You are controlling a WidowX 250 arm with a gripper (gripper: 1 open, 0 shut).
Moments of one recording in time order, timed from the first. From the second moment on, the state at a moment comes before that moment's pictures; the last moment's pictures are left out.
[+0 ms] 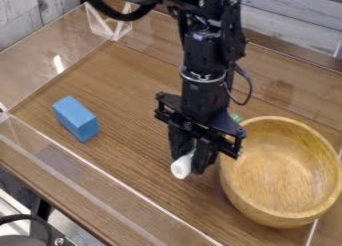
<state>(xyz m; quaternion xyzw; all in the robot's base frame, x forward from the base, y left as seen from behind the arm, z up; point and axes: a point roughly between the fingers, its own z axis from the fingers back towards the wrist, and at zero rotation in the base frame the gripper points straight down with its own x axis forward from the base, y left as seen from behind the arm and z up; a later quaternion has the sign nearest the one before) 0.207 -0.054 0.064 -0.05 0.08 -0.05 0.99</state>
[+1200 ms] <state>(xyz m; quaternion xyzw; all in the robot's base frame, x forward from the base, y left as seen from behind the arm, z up) 0.210 -0.067 0.086 -0.05 0.05 -0.07 0.99</state>
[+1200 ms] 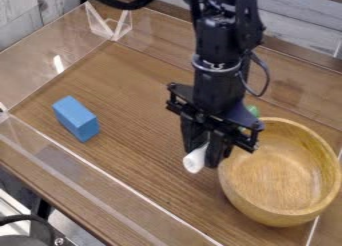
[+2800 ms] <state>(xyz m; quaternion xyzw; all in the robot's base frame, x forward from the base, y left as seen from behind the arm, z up) 0.215 -0.107 0.102 -0.05 -0.01 -0.03 1.00</state>
